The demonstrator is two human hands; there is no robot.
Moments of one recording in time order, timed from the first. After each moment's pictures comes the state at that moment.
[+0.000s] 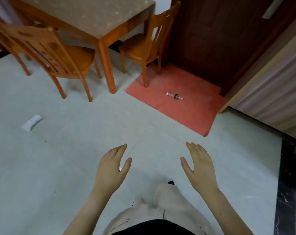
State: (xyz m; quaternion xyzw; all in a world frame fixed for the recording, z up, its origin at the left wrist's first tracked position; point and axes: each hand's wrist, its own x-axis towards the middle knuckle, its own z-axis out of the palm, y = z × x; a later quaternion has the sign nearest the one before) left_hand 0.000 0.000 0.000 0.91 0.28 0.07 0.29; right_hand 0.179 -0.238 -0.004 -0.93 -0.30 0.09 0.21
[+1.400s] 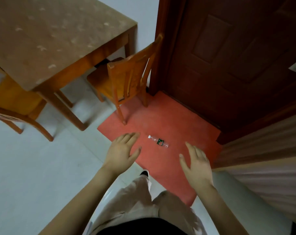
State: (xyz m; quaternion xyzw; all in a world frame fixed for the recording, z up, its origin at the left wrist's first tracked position) left_hand 0.752 0.210 -0.031 0.94 0.22 0.07 0.24; right_hand 0.908 -0.023 -0.044 -0.92 -0.32 0.07 0.20
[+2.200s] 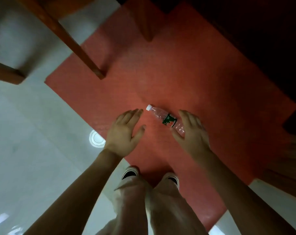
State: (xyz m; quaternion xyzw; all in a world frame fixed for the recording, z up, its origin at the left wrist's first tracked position) left_hand 0.980 0.294 -0.616 0.91 0.29 -0.02 0.30; right_hand 1.159 0.130 -0.636 -0.88 -0.42 0.19 0.13
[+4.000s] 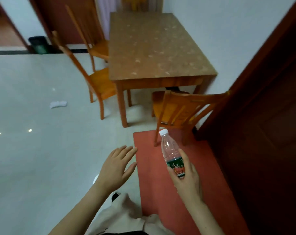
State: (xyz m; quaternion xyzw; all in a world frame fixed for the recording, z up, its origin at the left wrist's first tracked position) left_hand 0.767 0.118 0.004 0.83 0.52 0.15 0.15; right_hand 1.038 0.075 -0.034 -0.74 -0.59 0.20 0.26
